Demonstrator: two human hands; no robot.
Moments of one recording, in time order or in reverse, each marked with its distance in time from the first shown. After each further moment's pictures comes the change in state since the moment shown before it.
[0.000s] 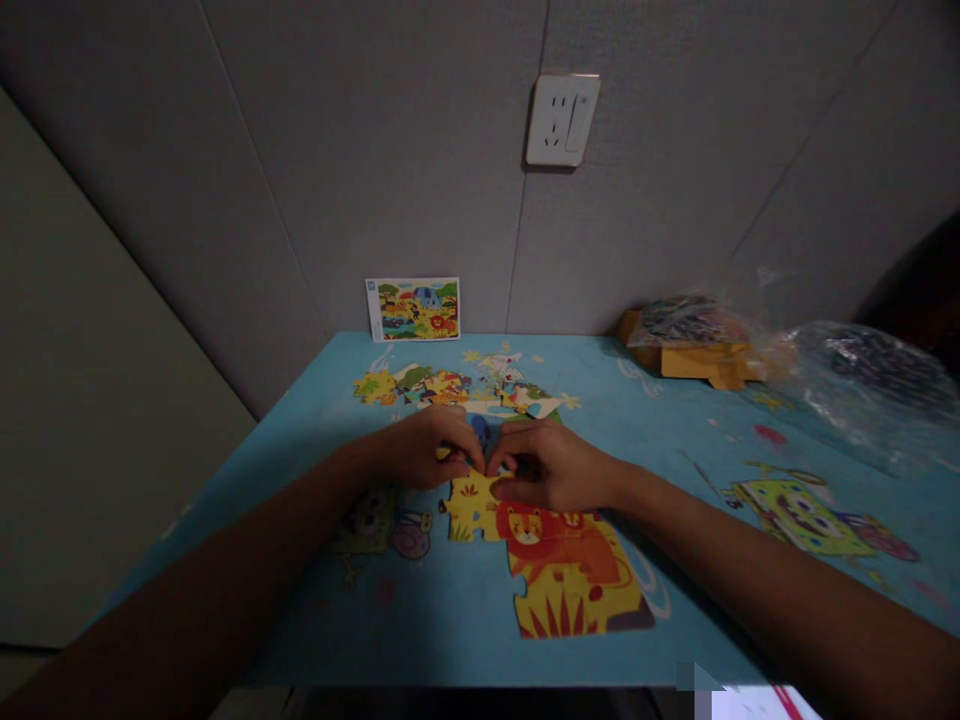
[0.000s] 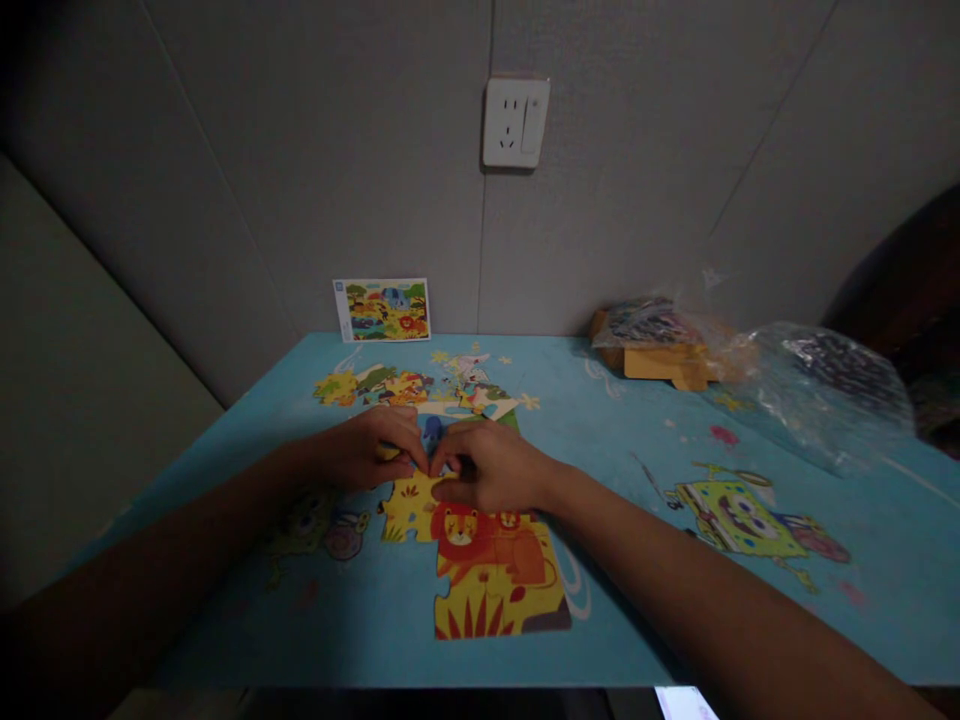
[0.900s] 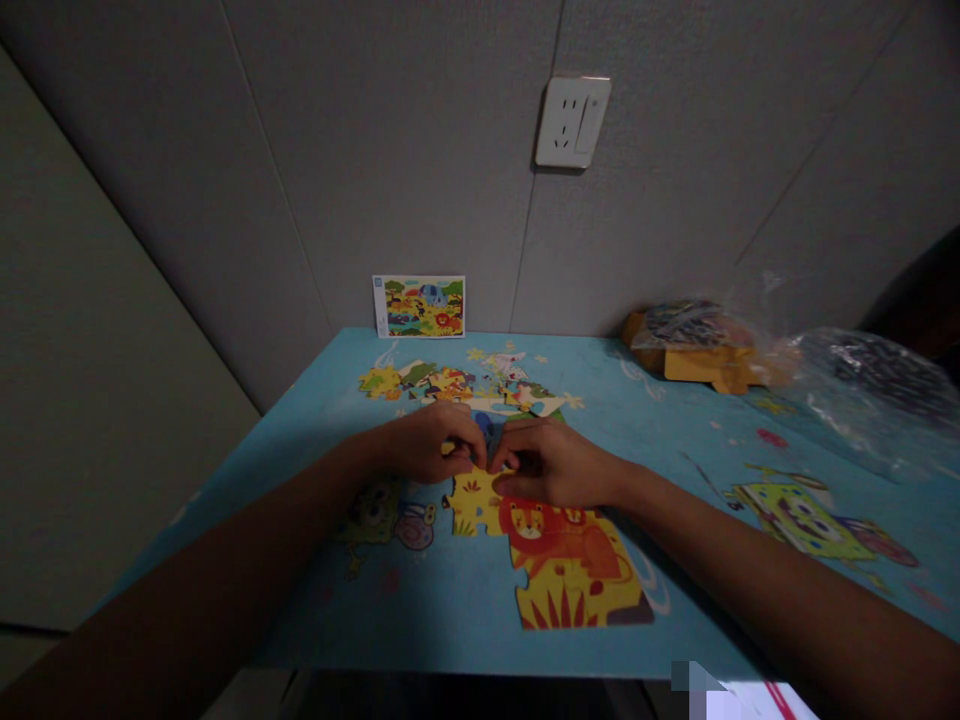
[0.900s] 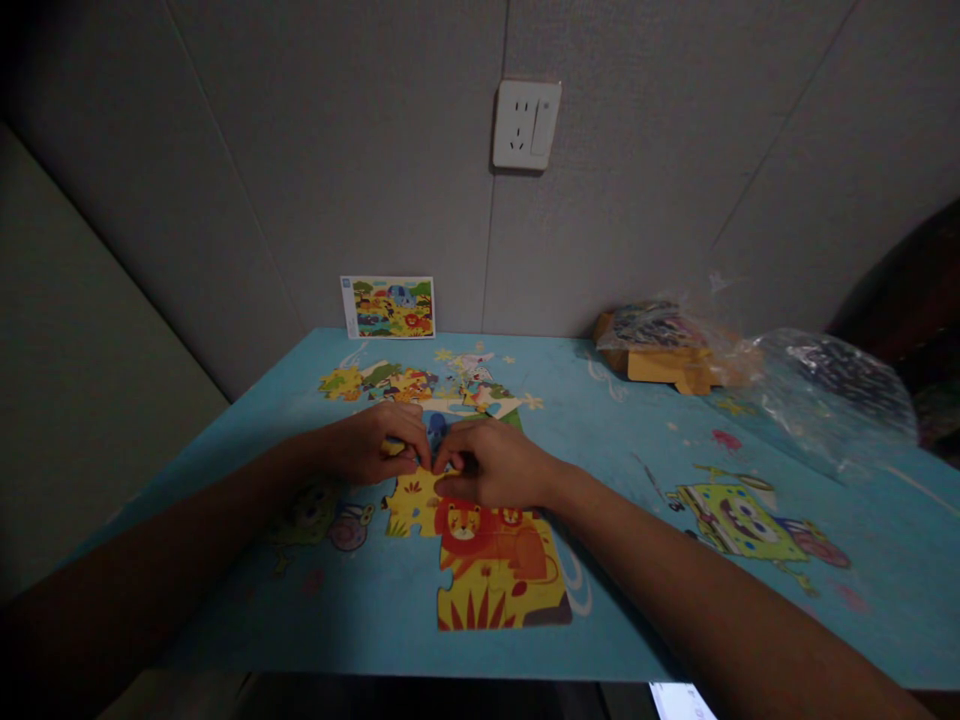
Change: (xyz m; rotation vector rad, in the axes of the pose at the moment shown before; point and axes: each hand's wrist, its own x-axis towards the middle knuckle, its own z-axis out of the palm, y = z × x) left_hand 0.000 0.002 0.000 0.003 -0.015 -0.009; right_hand 0.001 -0.001 0.001 0.019 -0.009 0.019
